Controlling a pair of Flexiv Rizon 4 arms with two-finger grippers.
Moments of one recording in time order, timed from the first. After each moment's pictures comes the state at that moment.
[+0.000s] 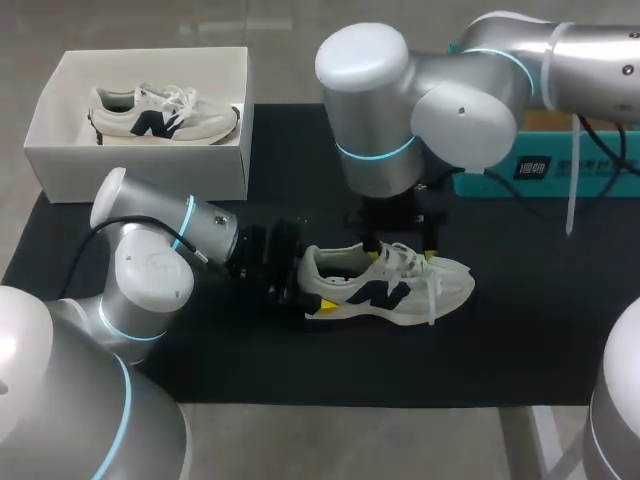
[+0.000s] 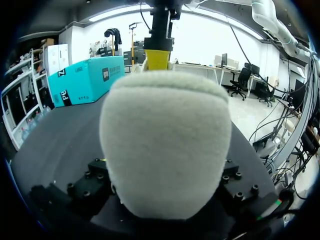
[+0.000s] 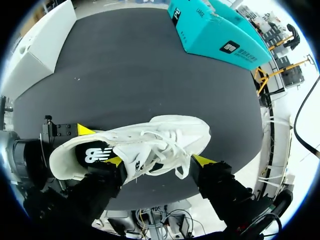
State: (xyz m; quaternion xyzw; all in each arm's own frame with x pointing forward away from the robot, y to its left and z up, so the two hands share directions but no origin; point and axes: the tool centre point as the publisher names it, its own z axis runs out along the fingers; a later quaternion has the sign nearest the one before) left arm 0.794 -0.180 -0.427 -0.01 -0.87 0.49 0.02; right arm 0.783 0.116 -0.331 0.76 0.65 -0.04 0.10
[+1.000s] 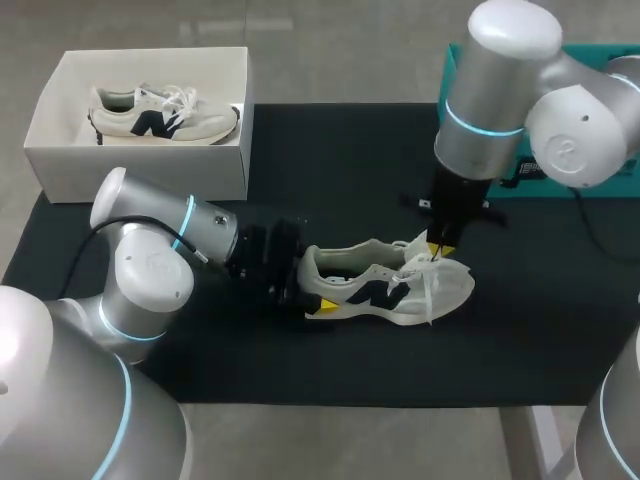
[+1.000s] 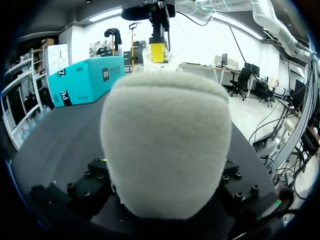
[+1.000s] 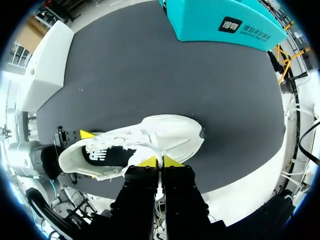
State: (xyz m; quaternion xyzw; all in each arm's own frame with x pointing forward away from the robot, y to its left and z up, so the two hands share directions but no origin) left arm 0.794 -0.180 -0.427 -0.01 -0.87 0.49 0.02; right arm 0.788 0.062 -0.329 0.78 0.62 0.03 -0.03
